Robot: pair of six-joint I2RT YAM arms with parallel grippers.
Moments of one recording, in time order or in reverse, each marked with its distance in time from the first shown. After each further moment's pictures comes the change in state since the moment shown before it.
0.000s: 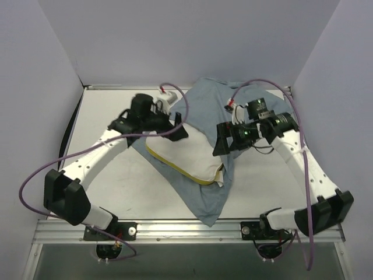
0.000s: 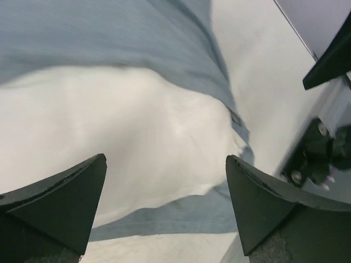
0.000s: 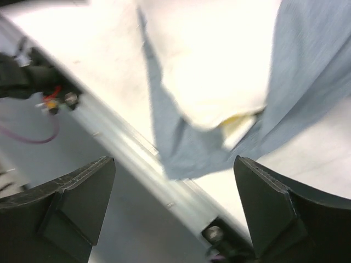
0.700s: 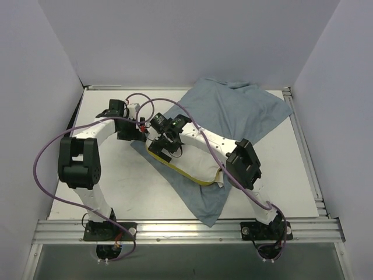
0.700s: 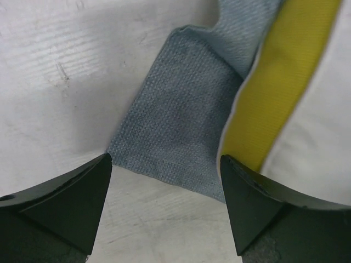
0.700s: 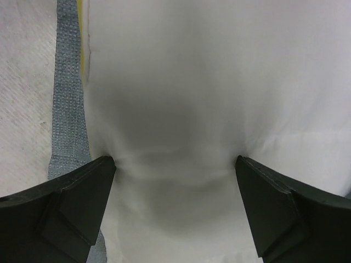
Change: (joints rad) left arm 0.482 0.331 0.015 -0.154 -0.196 0.213; right arm 0.573 0.910 0.652 0.134 0.685 -0.270
